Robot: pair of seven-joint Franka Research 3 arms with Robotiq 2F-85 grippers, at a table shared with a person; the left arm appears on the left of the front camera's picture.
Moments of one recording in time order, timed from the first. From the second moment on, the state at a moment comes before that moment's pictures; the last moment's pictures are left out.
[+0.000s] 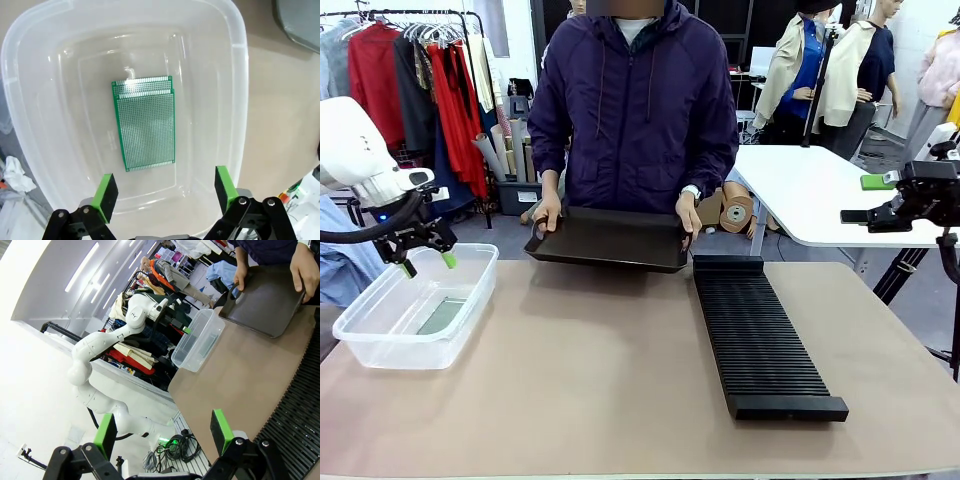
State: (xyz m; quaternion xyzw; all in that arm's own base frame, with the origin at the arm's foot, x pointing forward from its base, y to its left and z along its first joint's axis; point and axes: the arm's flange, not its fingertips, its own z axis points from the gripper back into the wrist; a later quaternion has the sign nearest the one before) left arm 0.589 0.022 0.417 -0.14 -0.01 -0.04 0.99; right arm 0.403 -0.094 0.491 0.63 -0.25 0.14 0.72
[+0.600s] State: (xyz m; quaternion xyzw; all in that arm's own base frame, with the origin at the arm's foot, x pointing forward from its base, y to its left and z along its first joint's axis) left arm 0.583 0.021 0.417 -0.13 -0.01 -0.04 0.99; right arm 0.403 -0.094 0.491 0.63 -0.25 0.14 0.72
